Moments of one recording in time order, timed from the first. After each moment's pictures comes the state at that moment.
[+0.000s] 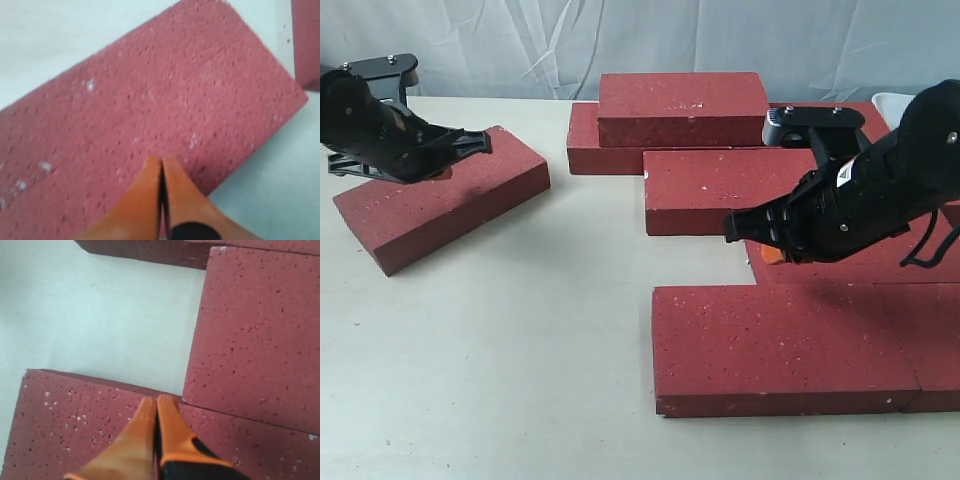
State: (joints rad) left arm -0.19 1.84 -1.08 0.13 0.24 -0.47; right arm 0.41 1.52 -0.85 0.21 0.53 0.06
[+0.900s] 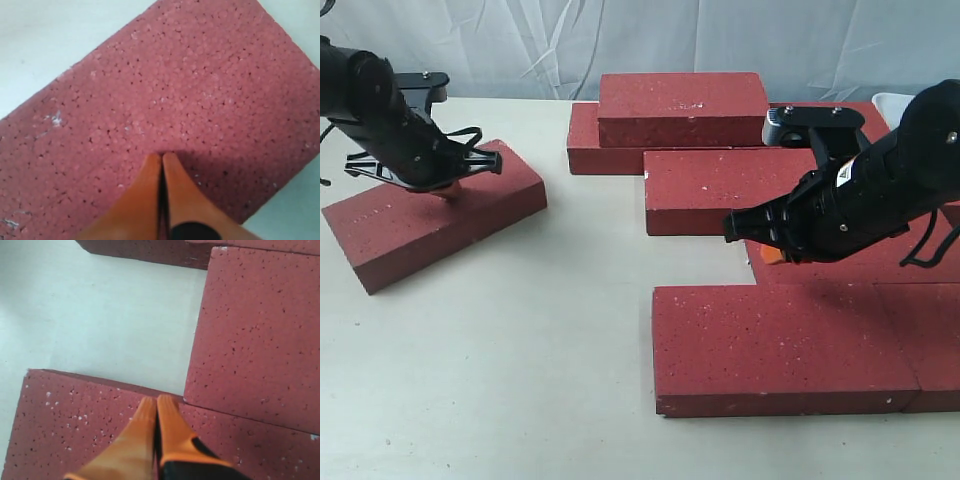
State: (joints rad) left arm -0.19 1.96 -1.21 -0.04 0.50 -0.17; right arm 0.41 1.52 -0.85 0.21 0.53 0.06
